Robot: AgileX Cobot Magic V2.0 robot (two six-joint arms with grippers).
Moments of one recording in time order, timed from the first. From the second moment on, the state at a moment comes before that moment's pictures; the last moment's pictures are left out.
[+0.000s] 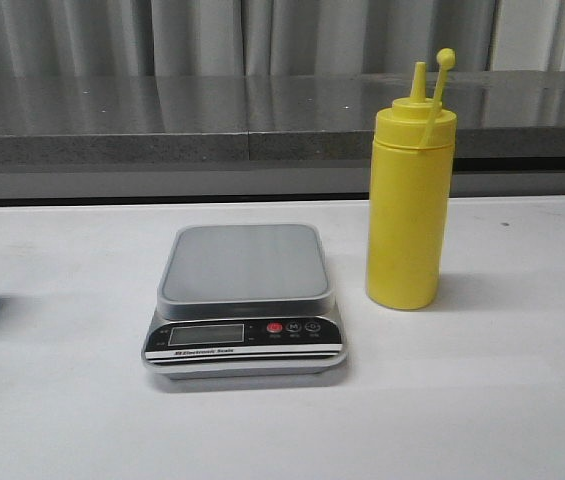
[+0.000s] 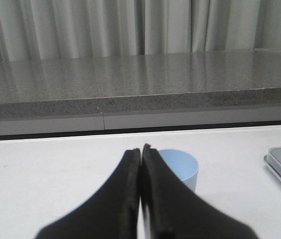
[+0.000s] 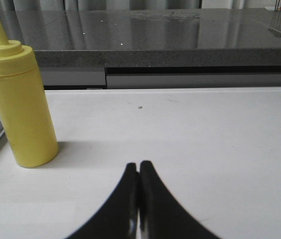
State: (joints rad) left arm 0.00 0.00 0.00 0.12 0.07 -0.10; right arm 0.05 -0.01 0.03 -0.09 0.16 0.16
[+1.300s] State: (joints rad) left arm 0.00 0.88 -0.82 0.10 0.44 -0.10; right arm 0.05 -0.01 0.03 -0.09 0.16 0.16
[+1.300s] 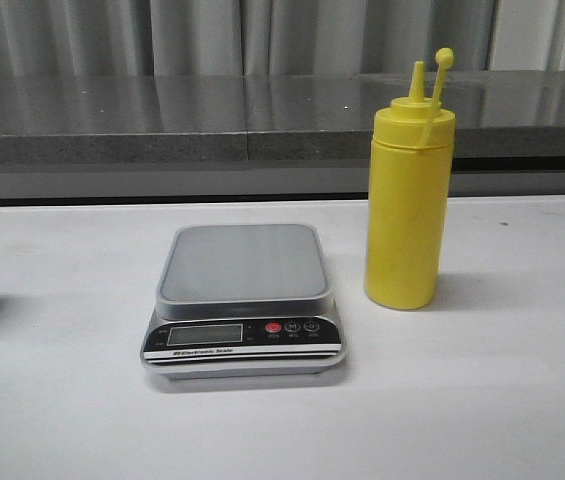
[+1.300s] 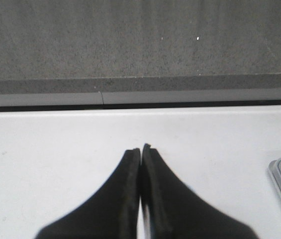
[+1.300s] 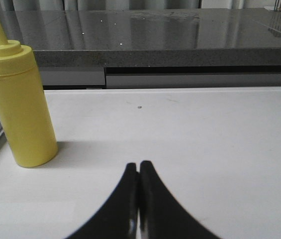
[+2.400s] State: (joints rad) left arm 0.00 1.45 -1.09 0.10 0.76 -0.10; right arm 0.05 -0.01 0.03 -0.09 0.16 0.16
